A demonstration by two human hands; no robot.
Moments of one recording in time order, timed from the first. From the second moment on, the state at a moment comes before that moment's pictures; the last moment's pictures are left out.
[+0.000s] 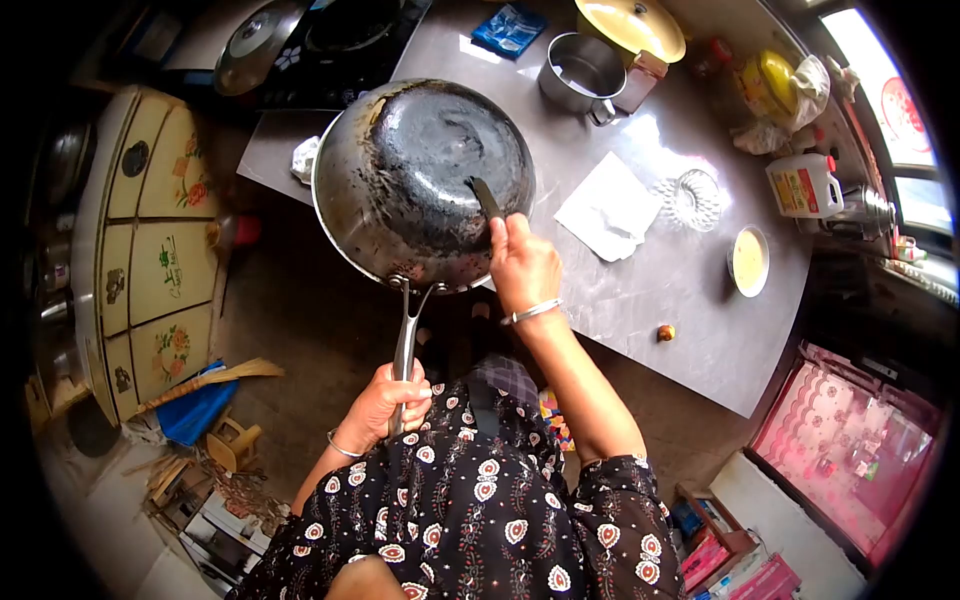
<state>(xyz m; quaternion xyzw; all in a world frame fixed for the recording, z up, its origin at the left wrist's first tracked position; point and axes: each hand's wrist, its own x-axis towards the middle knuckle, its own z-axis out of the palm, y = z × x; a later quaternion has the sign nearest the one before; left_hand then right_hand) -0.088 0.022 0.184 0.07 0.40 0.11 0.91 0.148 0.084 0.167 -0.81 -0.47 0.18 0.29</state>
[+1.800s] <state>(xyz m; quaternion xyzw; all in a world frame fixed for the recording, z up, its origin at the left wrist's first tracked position) -0.078 0.013 0.181 0.06 0.42 0.12 0.90 0.100 0.088 0.182 -0.83 -0.47 0.15 0.27</state>
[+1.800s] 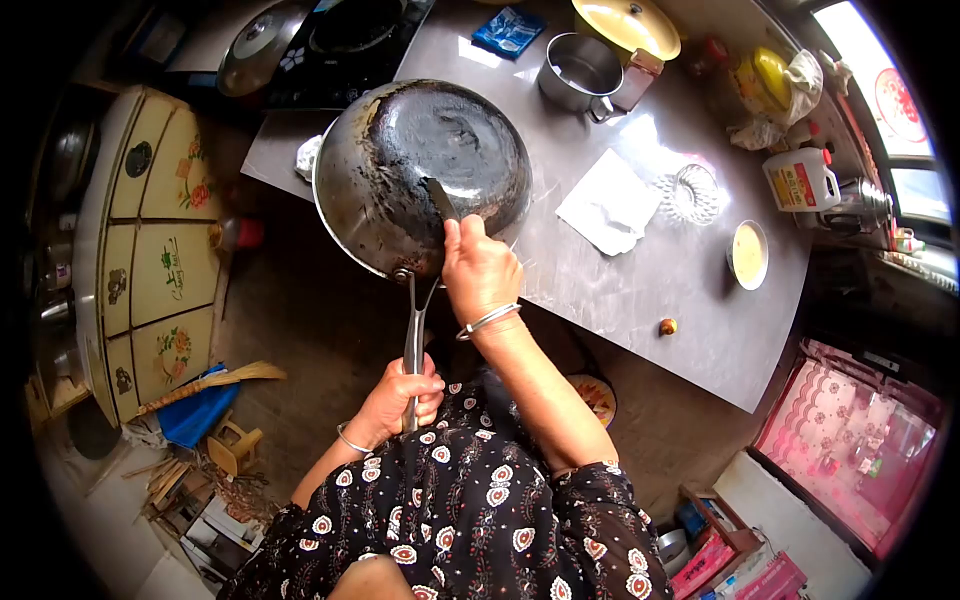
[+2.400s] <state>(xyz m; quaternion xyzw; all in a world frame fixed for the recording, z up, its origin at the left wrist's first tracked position) -0.076 0.015 0.178 0.06 0.41 0.12 0.90 0.107 0.093 0.188 -0.84 -0.46 0.15 0.25</state>
